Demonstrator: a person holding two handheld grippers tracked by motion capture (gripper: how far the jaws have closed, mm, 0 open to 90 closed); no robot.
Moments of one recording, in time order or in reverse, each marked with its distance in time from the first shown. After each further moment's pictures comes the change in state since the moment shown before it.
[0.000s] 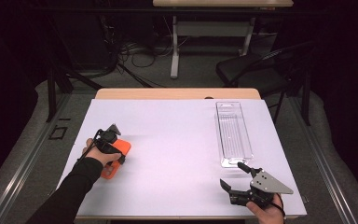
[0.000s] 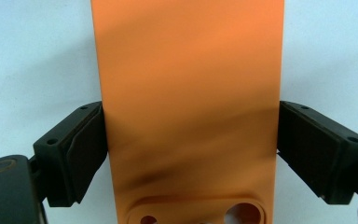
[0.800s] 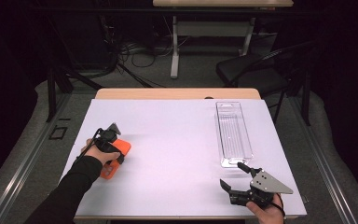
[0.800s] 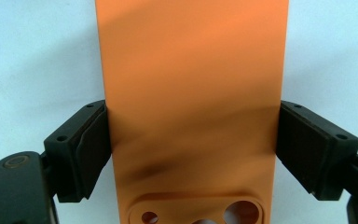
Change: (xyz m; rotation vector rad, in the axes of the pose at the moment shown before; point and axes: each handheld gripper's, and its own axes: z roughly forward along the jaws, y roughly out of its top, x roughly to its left) left arm 0.002 0.003 -0.002 0.031 -0.004 0.012; right arm -0.001 0.000 0.000 0.004 0.002 -0.001
